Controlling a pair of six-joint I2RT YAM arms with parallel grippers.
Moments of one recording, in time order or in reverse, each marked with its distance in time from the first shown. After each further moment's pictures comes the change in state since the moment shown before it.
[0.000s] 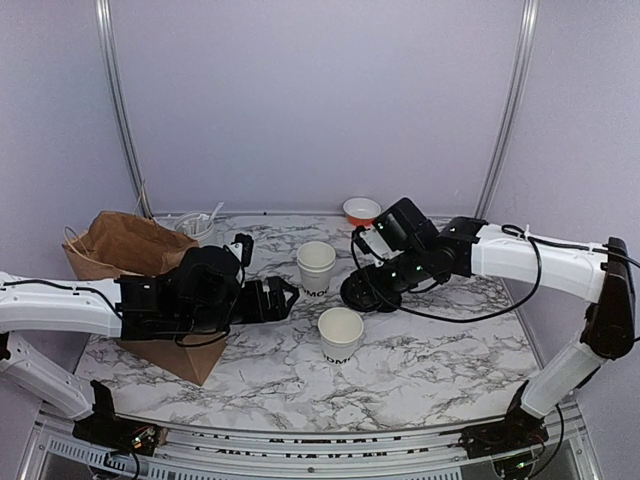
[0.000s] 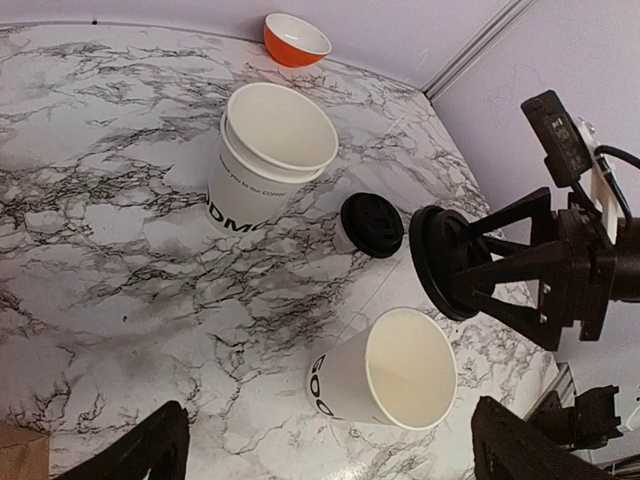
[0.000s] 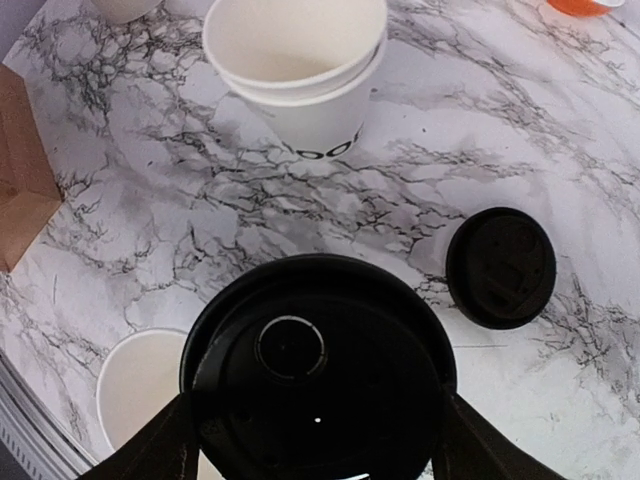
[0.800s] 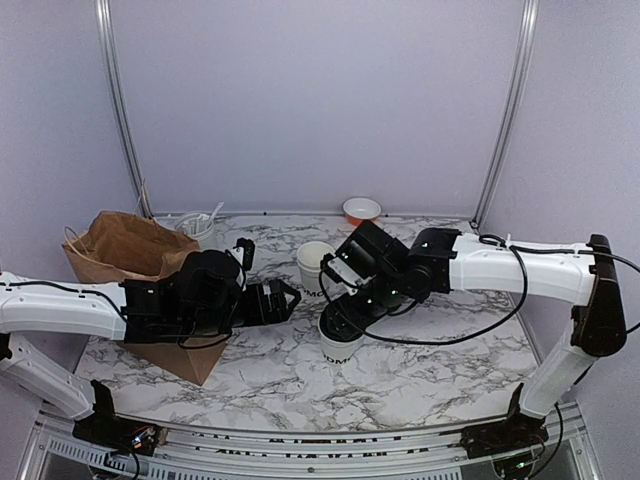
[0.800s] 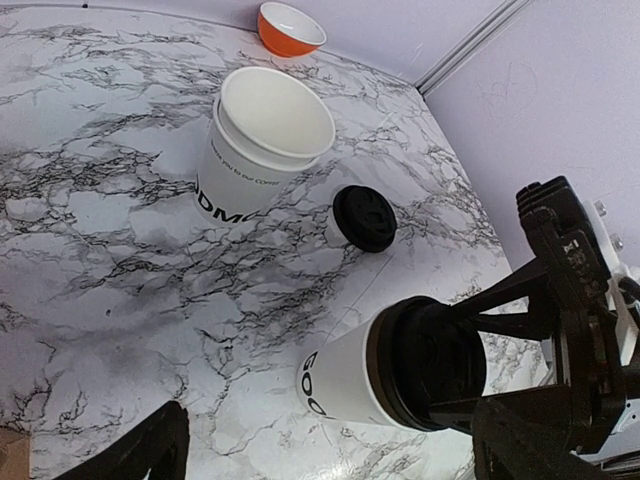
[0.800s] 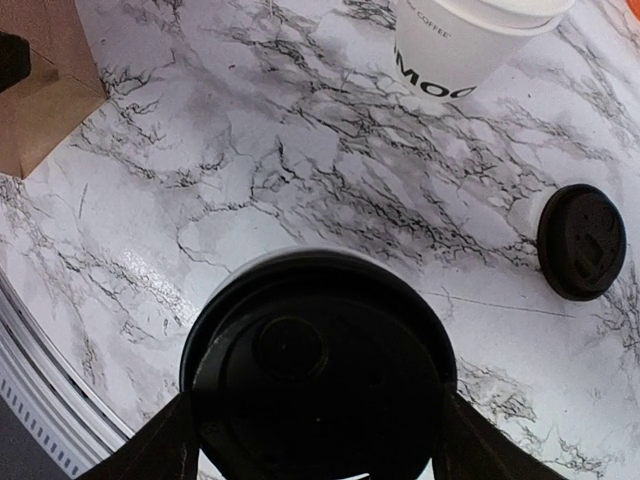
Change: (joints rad) left arm 0.015 0.016 -0.041 0.075 0.045 -0.020; right arm 0.210 0.072 0.080 -0.133 0.045 0.033
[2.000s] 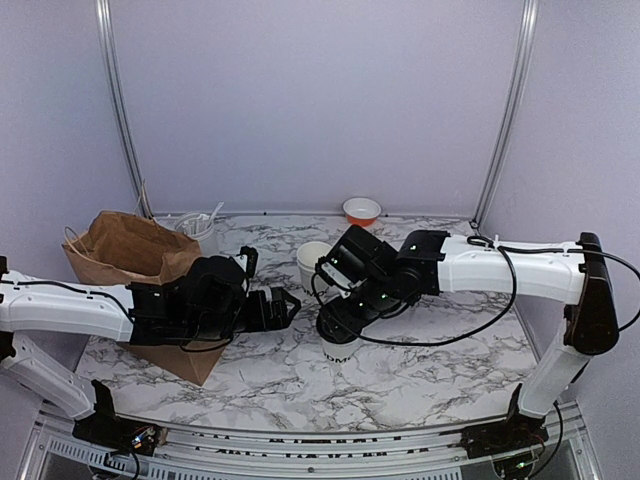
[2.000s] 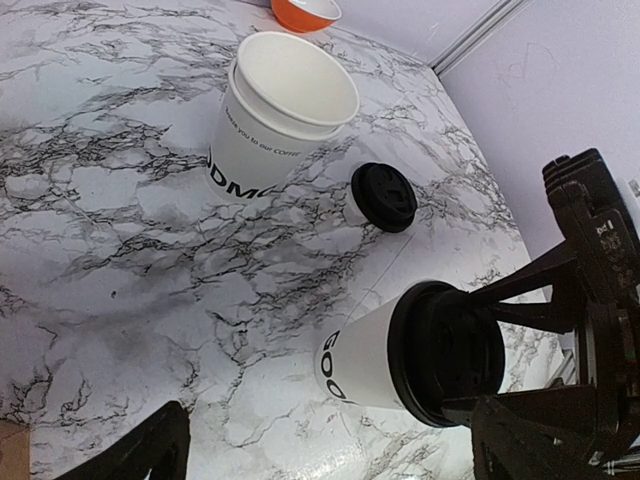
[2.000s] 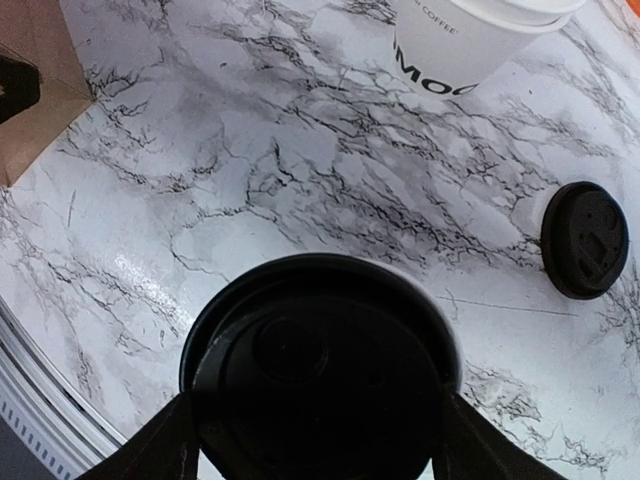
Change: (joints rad) left arm 0.007 0.032 -0.018 0.000 0.025 -0.003; right arm 0.023 0.054 0.037 -0.014 0.034 0.028
